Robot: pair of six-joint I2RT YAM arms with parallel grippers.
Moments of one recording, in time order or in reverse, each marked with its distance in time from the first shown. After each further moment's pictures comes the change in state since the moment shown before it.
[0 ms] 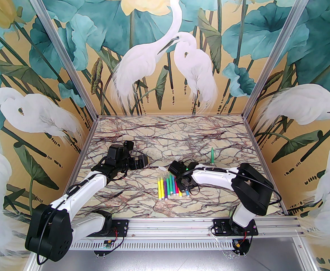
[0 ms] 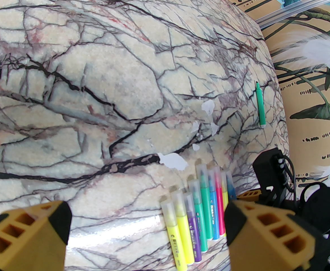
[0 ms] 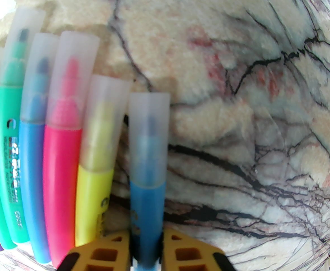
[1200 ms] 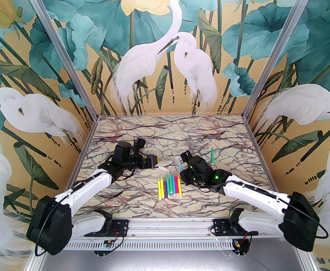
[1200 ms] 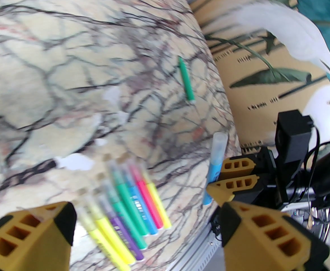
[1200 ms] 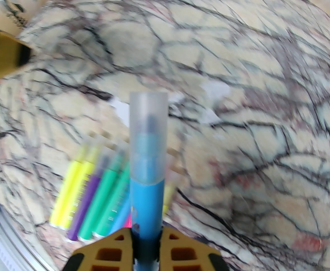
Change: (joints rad) left arm -0.156 0.086 0.050 0.193 0.240 -0.097; right arm -0.094 -0.510 -0.251 0.409 -0.151 -0.256
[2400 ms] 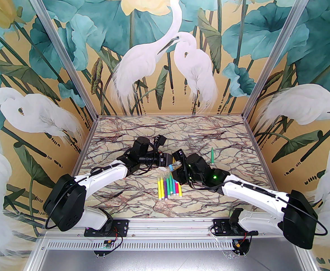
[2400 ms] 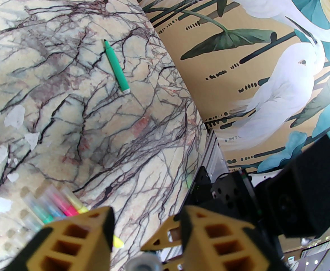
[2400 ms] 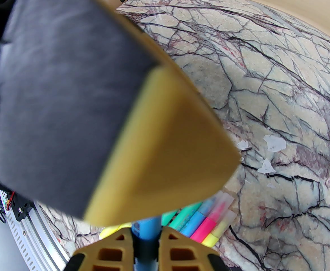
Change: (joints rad) left arm -0.182 0.204 0.160 0.148 0.072 -0.054; right arm 0.040 0.029 0.034 0.123 -0.123 -0.063
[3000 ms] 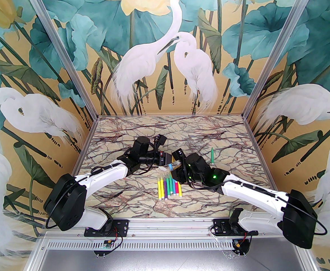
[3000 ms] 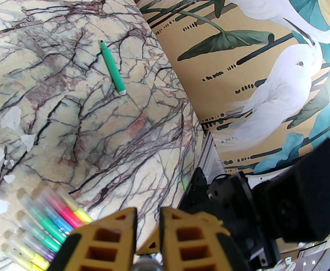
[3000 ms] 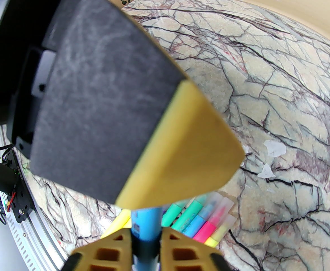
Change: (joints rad) left arm -0.002 0.001 0.001 0.015 0.008 -0.021; right arm 0.000 0.005 0.007 0.015 0.001 -0.006
